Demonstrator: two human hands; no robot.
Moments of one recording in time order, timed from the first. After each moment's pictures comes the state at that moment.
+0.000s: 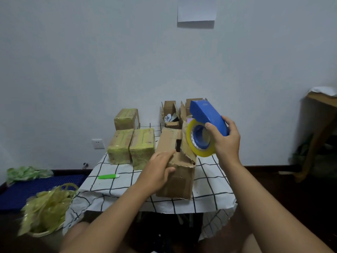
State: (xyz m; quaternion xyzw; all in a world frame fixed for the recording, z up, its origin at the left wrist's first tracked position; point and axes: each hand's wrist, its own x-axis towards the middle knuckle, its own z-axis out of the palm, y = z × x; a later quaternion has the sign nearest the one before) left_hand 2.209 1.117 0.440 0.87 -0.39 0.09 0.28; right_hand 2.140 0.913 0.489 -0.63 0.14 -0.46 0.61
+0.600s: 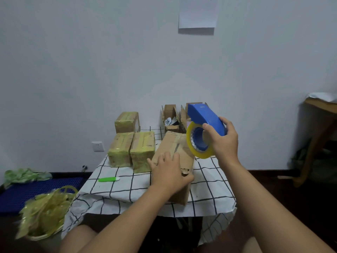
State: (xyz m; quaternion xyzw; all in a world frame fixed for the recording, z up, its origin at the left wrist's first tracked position) left_hand 2.184 1.075 0.451 0.95 -0.27 0.08 0.09; right_hand 2.143 0.916 0.502 -0.66 0.15 -0.46 0.57
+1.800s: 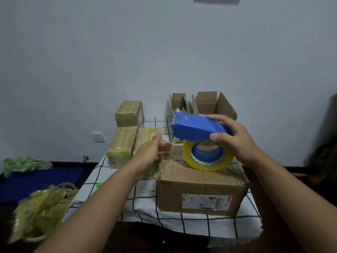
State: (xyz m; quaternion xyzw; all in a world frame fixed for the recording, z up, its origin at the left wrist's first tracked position) left_hand 2.304 1.115 0.485 0.77 -0.12 -0.19 0.60; right_hand 2.208 0.880 0.506 -0.81 -0.06 -0.21 0.54
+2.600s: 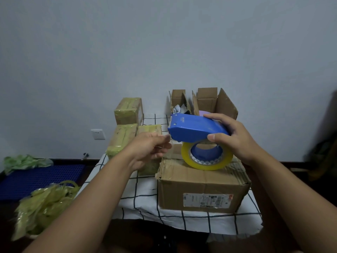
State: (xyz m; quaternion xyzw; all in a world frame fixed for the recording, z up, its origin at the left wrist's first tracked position) left_hand 2.314 1.124 0.512 0.71 -0.12 -0.26 0.64; right_hand 2.209 0.885 0.510 -0.83 -0.06 -0.19 0.52
